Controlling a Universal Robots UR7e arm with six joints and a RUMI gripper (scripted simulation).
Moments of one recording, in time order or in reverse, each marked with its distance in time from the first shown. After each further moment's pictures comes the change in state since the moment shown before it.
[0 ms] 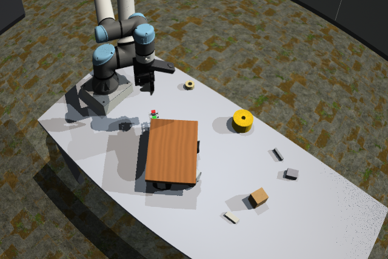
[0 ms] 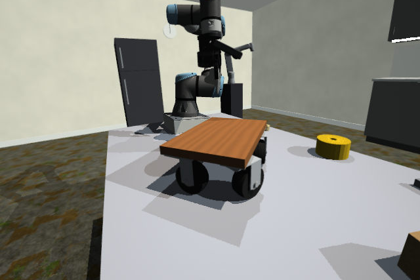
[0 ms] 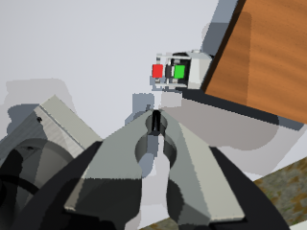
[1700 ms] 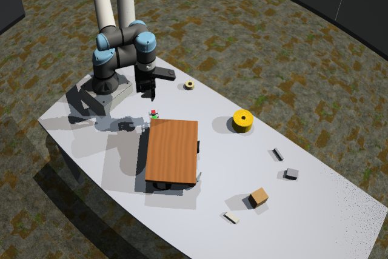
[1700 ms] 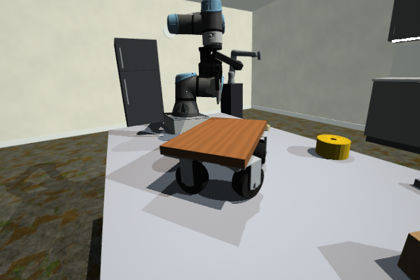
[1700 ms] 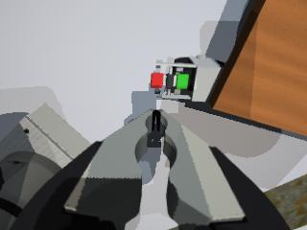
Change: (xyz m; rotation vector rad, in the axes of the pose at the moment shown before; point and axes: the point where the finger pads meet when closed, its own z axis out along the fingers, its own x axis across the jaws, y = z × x) arm 0.001 -0.002 0.040 -0.005 -0.007 0.000
